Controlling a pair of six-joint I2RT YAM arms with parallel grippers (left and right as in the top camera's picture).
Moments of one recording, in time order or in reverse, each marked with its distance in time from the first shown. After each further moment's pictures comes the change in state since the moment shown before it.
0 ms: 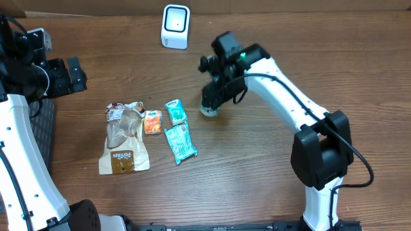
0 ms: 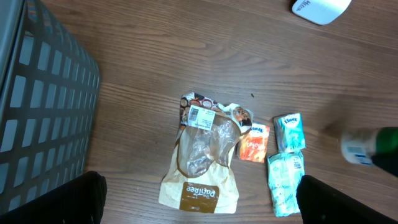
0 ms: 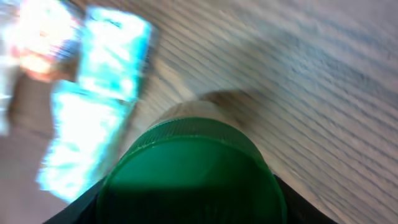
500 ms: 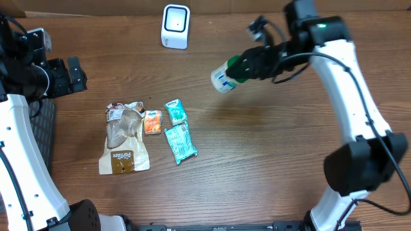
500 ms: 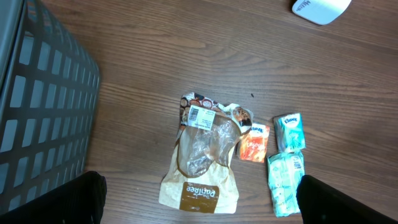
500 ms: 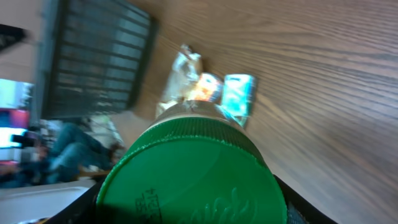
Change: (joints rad) left arm 0.000 0.000 0.000 0.000 0.000 0.000; right arm -0.323 -0.164 0.114 -0.236 -0.596 0.002
